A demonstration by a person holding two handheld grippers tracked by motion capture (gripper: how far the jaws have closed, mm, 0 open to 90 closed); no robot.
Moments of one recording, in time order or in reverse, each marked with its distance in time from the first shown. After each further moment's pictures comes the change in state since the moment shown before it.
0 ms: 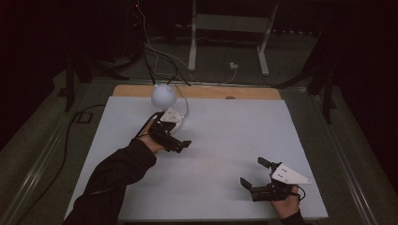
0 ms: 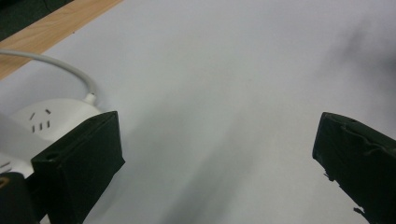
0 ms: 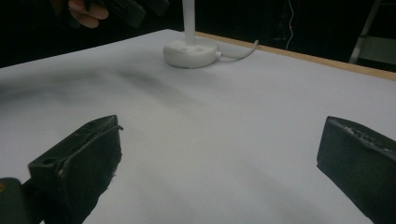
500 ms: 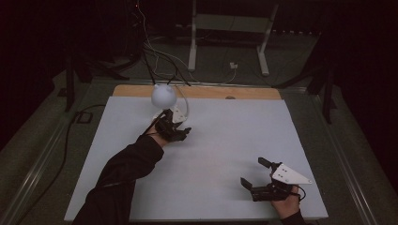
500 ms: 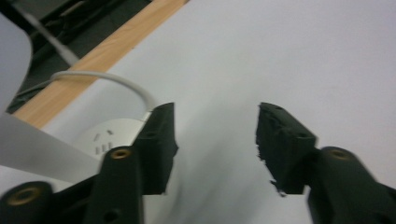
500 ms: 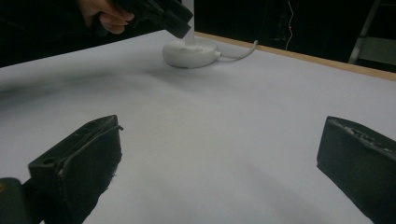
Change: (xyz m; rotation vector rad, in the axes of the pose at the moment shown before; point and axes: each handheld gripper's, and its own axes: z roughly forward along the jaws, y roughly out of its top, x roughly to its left) left arm 0.007 0.009 0.034 -0.007 0.237 0.076; right arm -0.001 0.000 -0.001 -0.003 -0.002 -0.002
